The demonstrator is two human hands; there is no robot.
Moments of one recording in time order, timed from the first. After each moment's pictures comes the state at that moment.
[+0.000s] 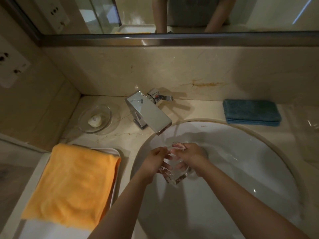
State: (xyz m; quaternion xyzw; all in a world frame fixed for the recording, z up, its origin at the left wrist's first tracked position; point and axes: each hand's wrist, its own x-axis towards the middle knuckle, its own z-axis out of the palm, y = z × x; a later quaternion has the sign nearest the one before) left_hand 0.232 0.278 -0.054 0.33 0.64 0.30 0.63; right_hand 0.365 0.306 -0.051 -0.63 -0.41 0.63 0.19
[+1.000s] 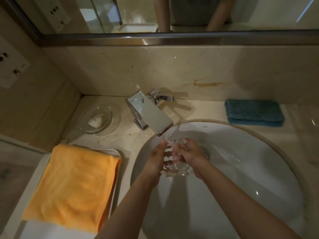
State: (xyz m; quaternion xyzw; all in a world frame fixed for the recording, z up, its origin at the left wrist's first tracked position) left_hand 0.241 0.278 -0.054 0.28 0.60 0.38 0.65; right_hand 0.359 0.306 -0.059 -0.60 -0.34 0.65 0.32
